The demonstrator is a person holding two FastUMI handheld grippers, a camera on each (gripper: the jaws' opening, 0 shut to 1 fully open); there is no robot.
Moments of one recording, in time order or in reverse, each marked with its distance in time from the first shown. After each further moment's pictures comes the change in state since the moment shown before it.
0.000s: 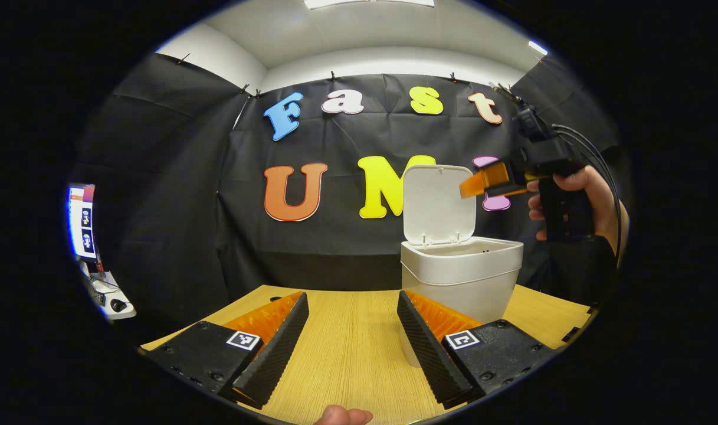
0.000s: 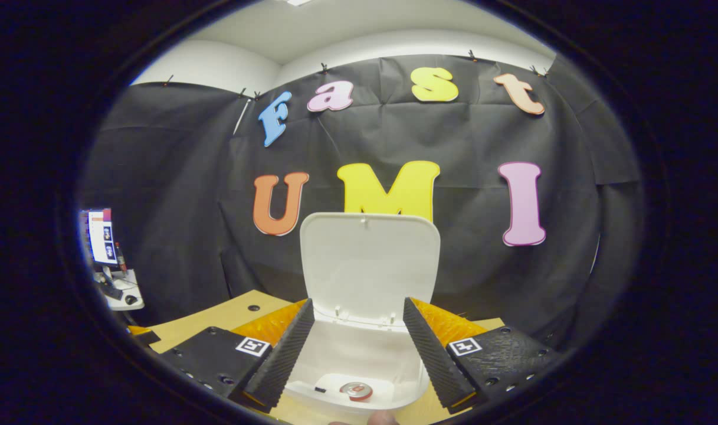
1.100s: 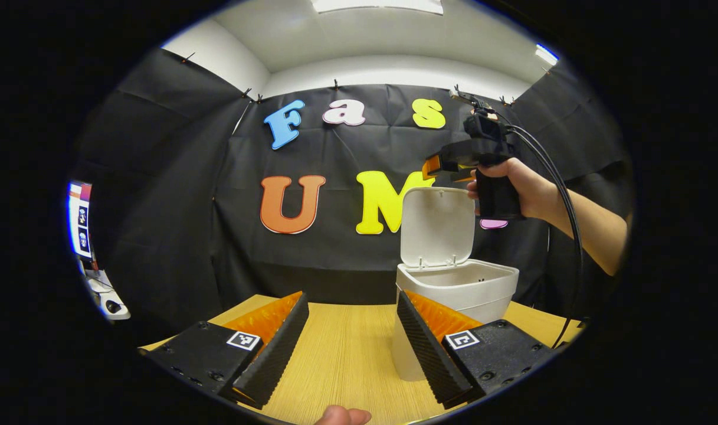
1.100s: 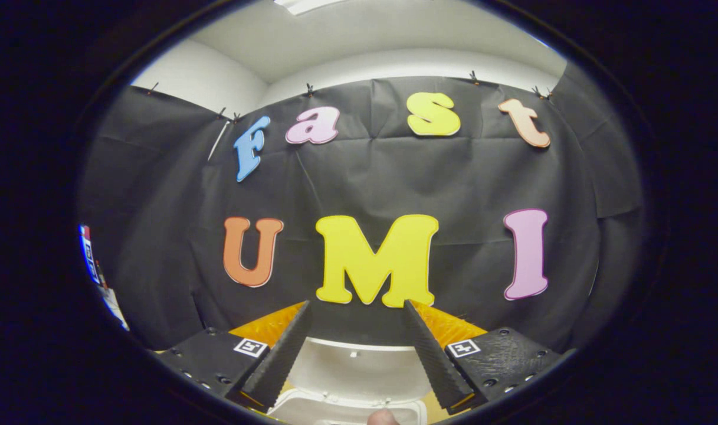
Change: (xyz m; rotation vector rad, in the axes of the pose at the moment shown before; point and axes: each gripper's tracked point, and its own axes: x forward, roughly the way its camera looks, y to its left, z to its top) left arm 0.006 0.002 0.050 -0.051 -0.060 -0.008; right arm 0.114 -0.005 0.099 0.043 -0.130 -0.097
